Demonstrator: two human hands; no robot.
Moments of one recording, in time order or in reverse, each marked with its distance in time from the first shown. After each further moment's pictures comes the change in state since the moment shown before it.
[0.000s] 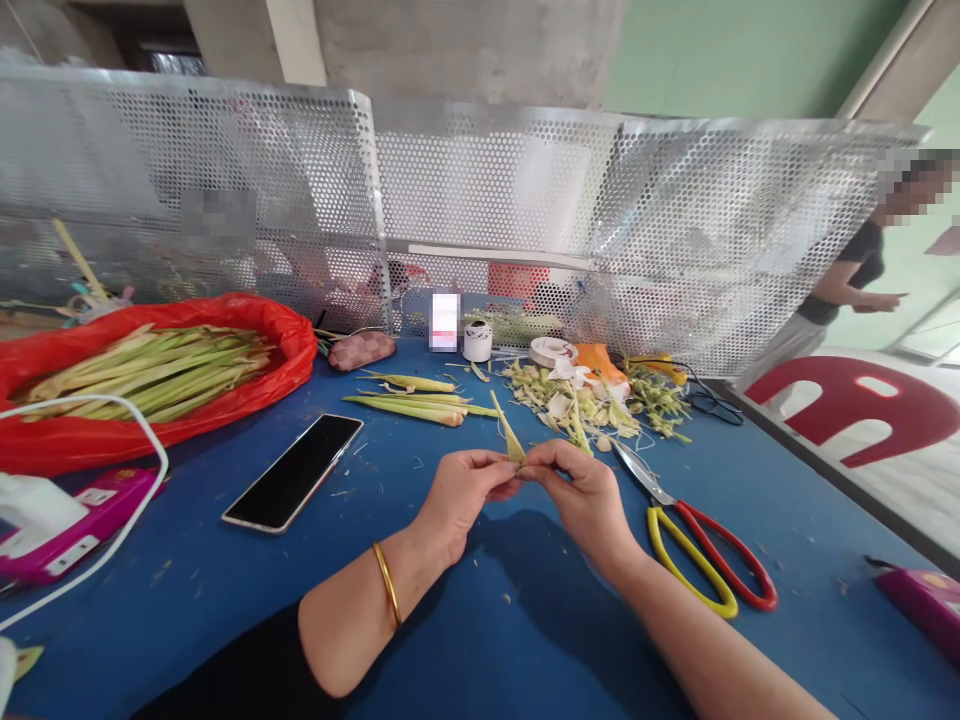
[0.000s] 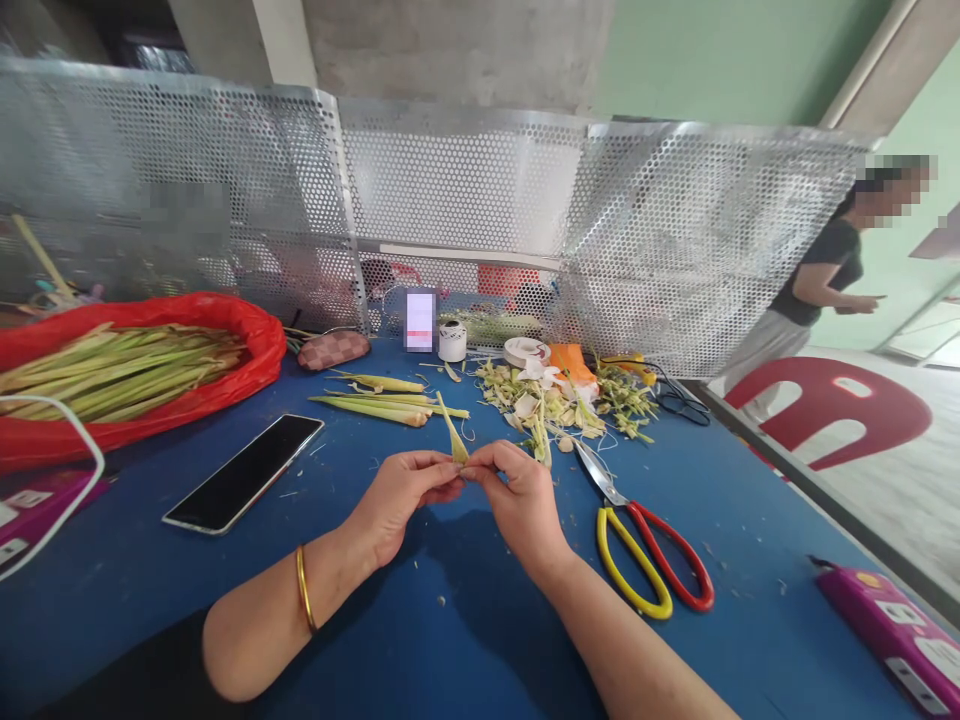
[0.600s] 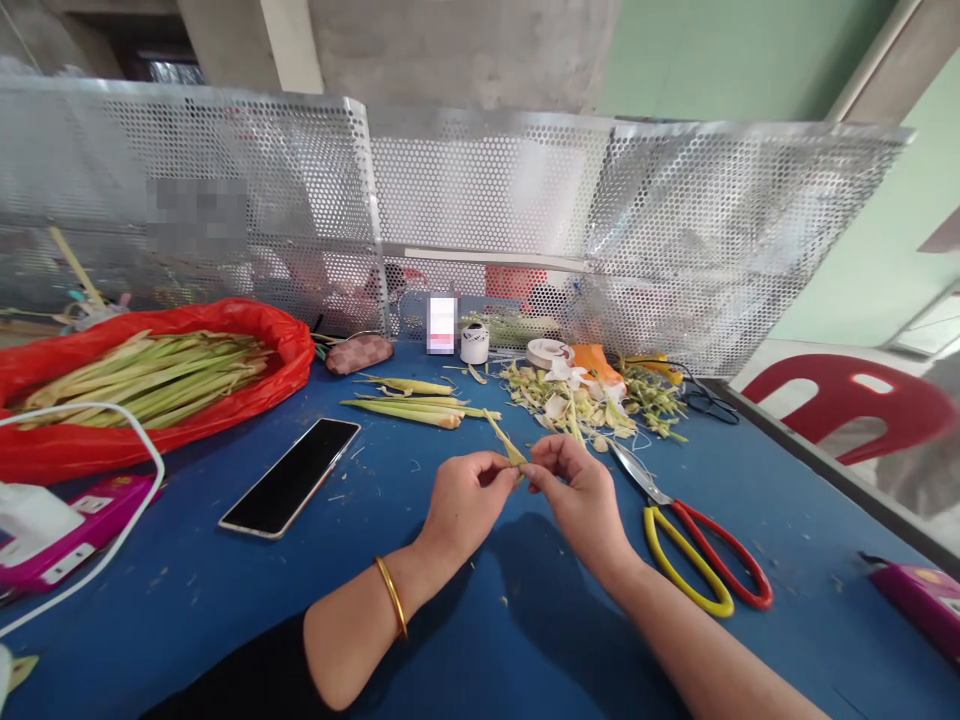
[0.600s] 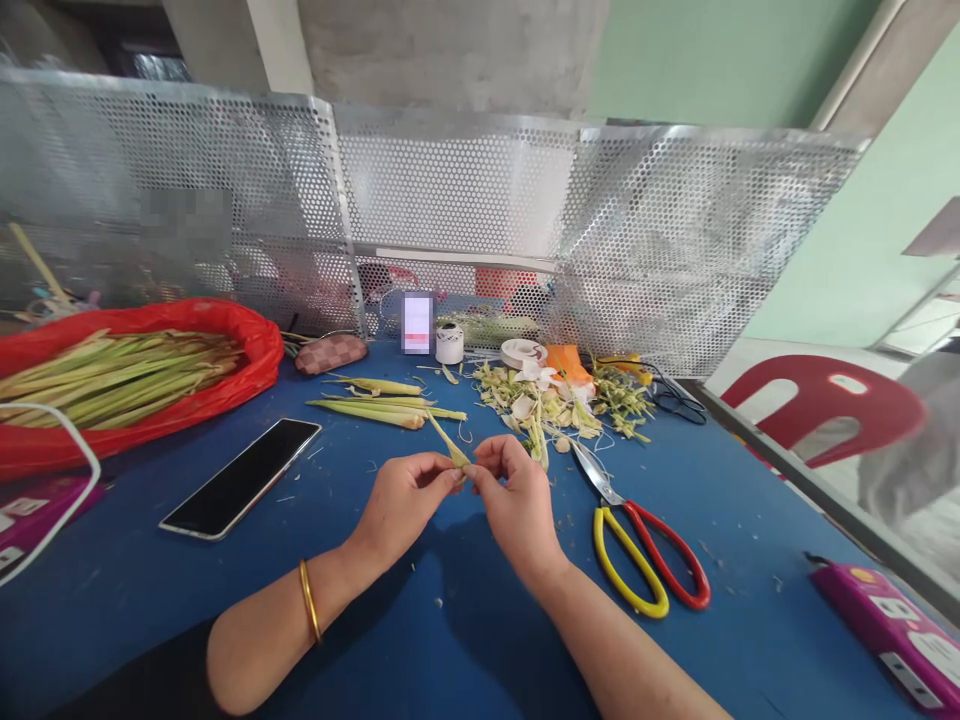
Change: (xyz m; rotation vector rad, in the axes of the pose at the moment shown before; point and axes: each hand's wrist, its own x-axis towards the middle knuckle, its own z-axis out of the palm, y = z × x) left_hand -0.002 -0.005 0.001 0.540 0.050 0.407; right_hand -0.002 -0.002 0.006 0.138 0.105 0.185
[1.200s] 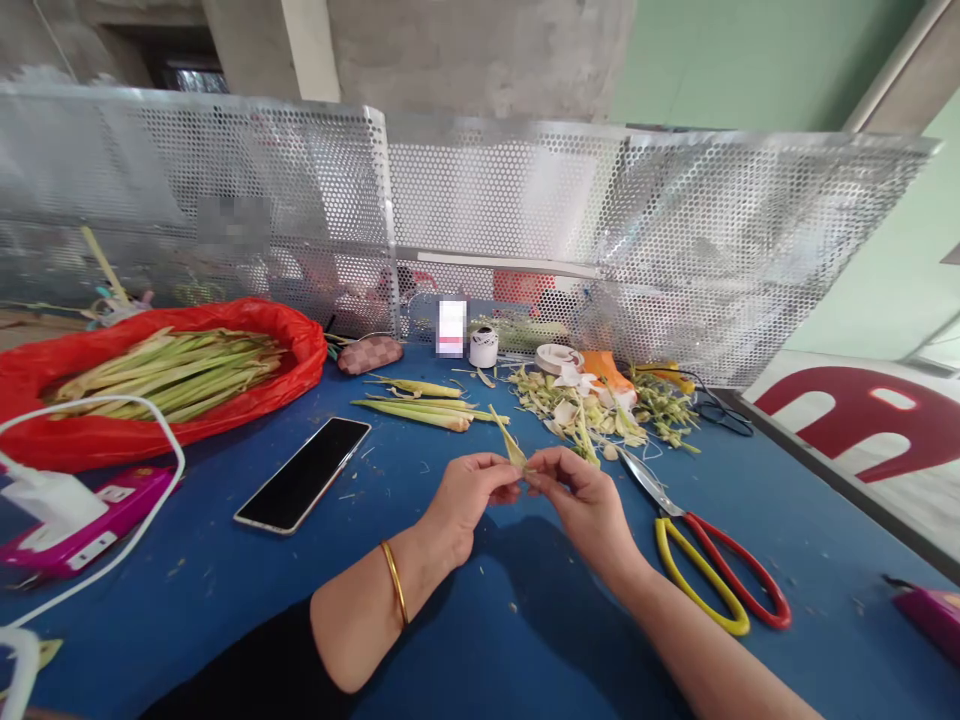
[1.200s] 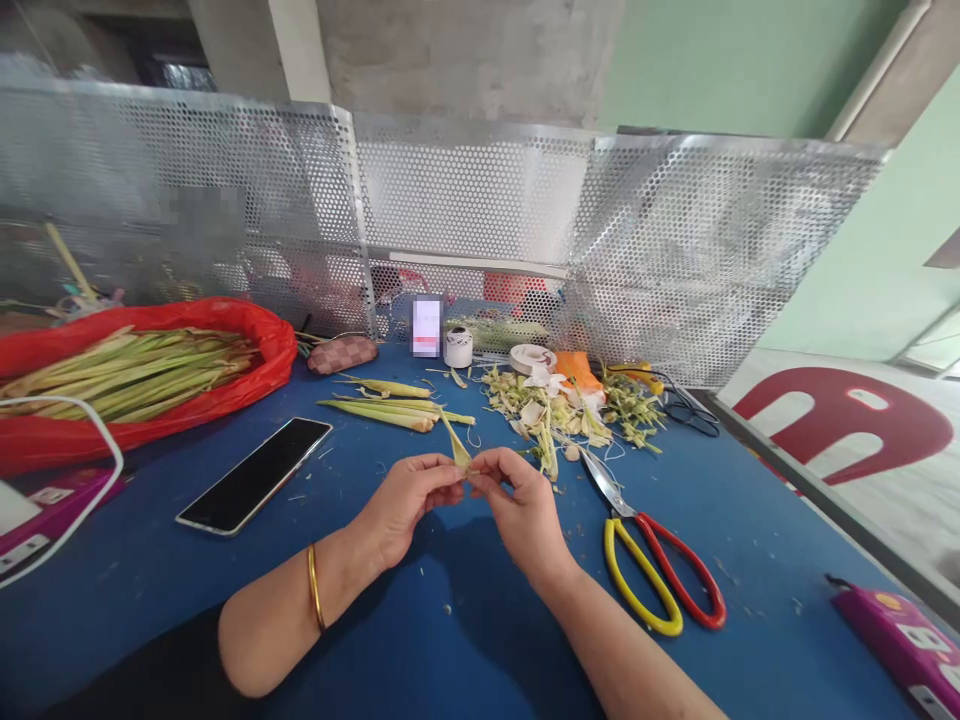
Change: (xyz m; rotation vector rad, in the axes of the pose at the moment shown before) left_hand 0.007 0.001 -0.004 -0.618 -0.067 -0.395; right_hand 0.000 0.003 -0.001 0.026 -0.153 -0.051
